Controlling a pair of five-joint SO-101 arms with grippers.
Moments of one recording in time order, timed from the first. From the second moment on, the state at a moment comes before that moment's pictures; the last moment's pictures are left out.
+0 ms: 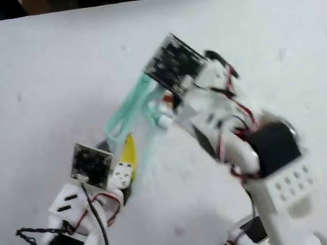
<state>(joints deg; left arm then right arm) 21.4 -98.4 78.8 50.2 0.7 -22.9 -42.6 10.5 79.2 29.1</state>
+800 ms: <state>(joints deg) -1.3 -98.2 75.5 49.2 12.7 -27.9 -18.9 16.6 69.1 29.4</state>
